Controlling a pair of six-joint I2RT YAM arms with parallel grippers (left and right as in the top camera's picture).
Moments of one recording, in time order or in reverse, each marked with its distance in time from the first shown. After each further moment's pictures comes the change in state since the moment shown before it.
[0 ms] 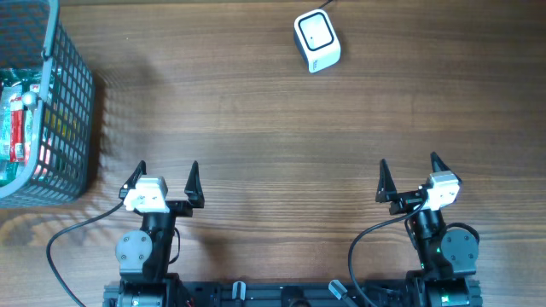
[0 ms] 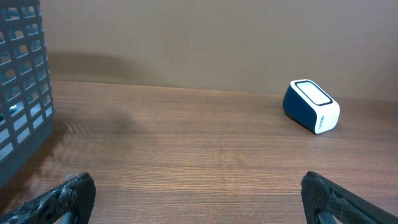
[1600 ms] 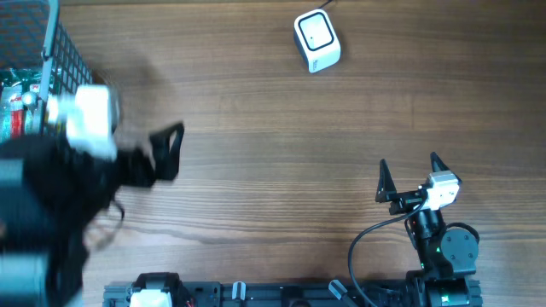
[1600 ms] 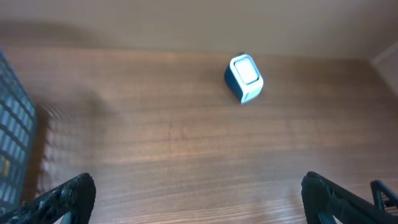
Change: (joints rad) left arm 0.000 0.963 1.547 -1.099 0.190 0.013; right arm 0.000 0.004 0.000 0.000 0.001 0.000
